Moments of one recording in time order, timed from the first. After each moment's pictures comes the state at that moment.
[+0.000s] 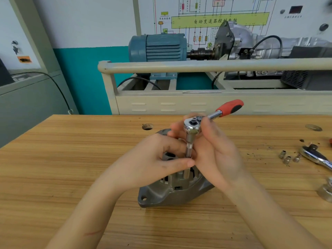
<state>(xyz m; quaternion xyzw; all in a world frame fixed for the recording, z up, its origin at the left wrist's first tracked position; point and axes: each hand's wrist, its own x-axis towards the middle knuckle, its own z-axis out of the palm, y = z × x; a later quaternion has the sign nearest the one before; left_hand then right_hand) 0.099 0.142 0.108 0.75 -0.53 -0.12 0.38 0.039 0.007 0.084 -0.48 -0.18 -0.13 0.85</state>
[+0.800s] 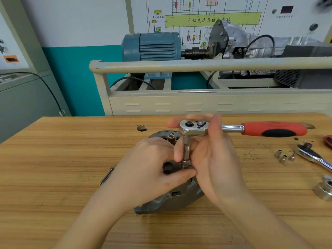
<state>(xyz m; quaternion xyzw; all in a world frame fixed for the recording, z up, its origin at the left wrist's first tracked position) 0.096 0.142 0.100 0.78 -0.55 0.05 0.28 0.034 0.028 0.085 -0.51 -0.17 -0.25 0.81</state>
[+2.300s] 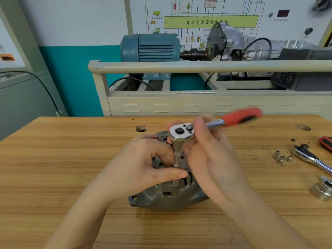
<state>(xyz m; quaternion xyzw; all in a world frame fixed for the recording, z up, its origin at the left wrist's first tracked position) 0.109 0.151 0.103 0.76 -0.55 0.02 0.36 0.034 0.026 0.092 -0.46 -0.13 -0.21 0.85</state>
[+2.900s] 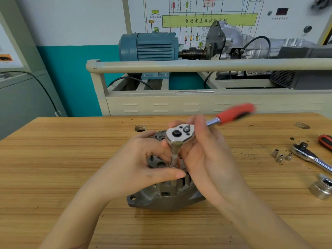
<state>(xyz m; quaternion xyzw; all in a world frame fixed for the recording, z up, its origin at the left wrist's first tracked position) 0.110 0.154 0.104 0.74 -0.55 -0.04 0.38 0.033 0.028 0.092 -0.45 -0.12 -0.19 0.86</state>
